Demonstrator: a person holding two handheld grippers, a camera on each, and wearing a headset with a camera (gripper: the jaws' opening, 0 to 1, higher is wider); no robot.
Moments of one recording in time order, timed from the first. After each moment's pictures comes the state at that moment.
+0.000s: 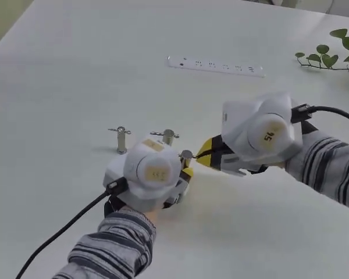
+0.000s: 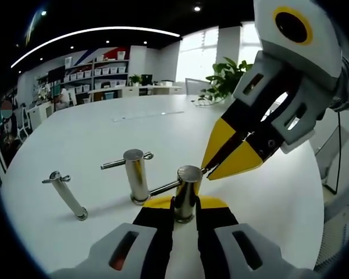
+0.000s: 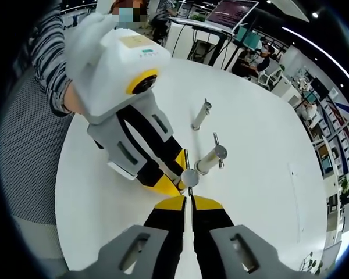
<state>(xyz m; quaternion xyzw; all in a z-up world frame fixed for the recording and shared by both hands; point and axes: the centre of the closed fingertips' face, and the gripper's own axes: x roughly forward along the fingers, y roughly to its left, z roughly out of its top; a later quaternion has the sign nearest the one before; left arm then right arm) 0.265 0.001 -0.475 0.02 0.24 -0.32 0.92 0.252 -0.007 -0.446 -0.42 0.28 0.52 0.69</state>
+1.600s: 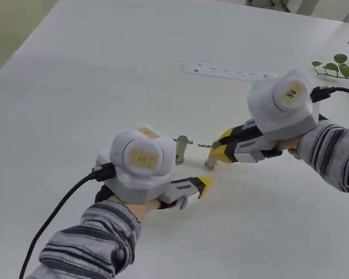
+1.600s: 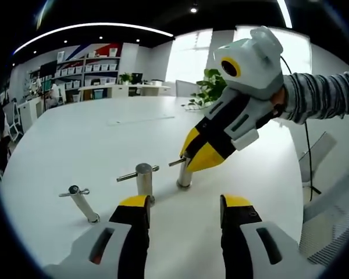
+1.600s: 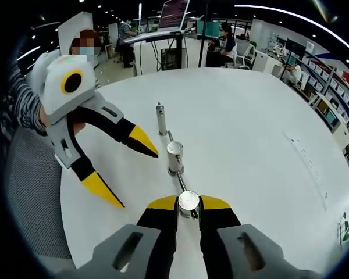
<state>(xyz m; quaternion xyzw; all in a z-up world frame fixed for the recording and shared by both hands) 0.254 0.017 -0.444 0.00 0.24 -0.37 0.90 0.297 -0.019 -0.445 -0.28 0.35 0.49 0.75</state>
